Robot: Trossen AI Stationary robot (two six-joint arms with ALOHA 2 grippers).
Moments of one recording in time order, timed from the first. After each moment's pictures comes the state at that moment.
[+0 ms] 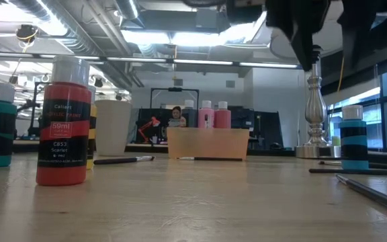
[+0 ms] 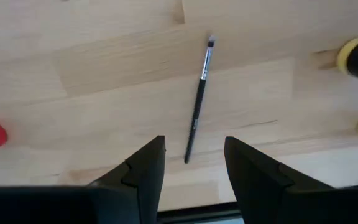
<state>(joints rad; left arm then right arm) -0.36 1.19 1.80 -1.57 -0.25 -0.31 0.44 1.96 1.66 -1.20 -0.10 2.20</state>
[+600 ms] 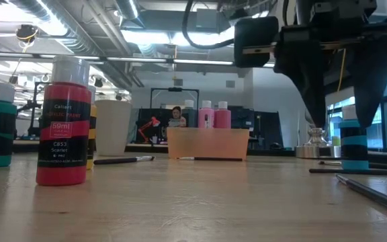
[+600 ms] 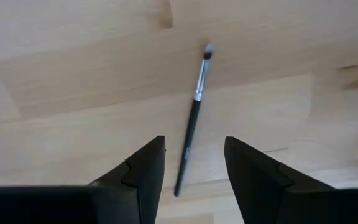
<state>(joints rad) -0.39 1.19 1.80 -1.57 -0.24 -0.29 0.44 1.96 1.47 -1.00 -0.13 2.18</state>
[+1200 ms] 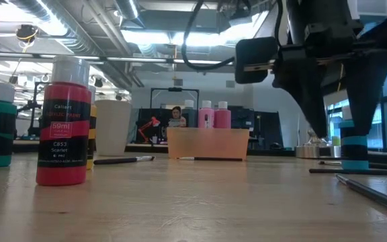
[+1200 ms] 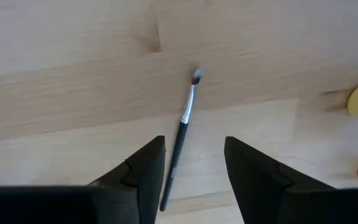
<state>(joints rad) -0.39 1.19 1.80 -1.57 -0.24 -0.29 0.39 1.96 1.42 -1.00 -0.19 2.08</state>
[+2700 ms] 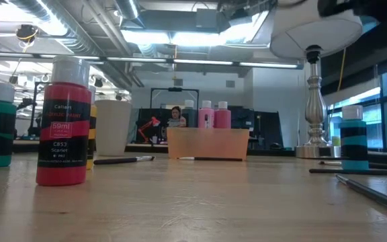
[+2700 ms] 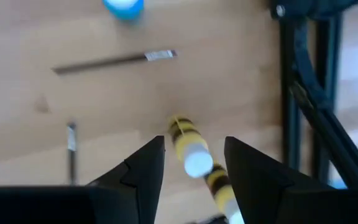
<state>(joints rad) -0.39 1.15 1.68 -1.57 -0.24 -0.22 0.51 1.56 1.40 -1.56 -0.08 2.24</state>
